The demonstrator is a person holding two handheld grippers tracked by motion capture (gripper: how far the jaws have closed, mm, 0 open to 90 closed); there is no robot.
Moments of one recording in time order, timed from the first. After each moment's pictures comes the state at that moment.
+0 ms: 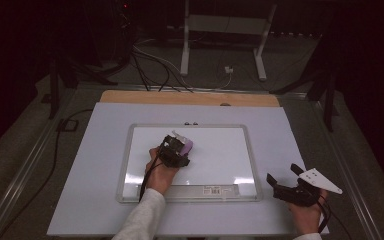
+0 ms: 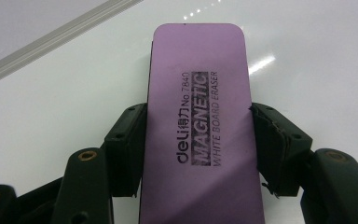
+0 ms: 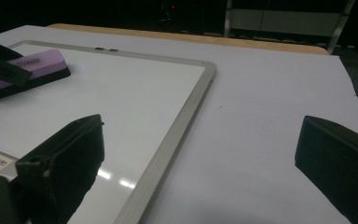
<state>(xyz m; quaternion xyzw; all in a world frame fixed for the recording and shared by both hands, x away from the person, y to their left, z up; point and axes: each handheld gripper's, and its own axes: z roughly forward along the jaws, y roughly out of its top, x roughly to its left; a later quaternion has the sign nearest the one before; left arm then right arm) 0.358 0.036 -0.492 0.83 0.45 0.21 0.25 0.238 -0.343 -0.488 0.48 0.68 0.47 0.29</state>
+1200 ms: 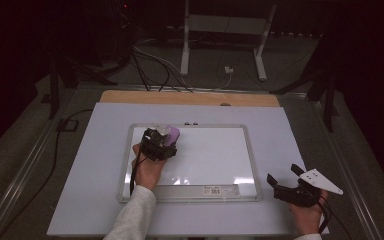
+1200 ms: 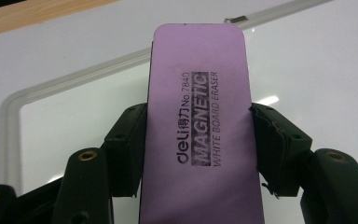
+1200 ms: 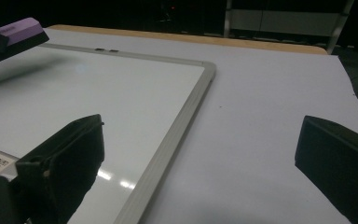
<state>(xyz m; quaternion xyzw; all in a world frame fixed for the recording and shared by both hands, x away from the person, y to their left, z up) 0.359 0.081 -0.465 0.77 0.51 0.23 0.30 0.237 -0.343 -0.487 0.48 0.68 0.47 0.29</state>
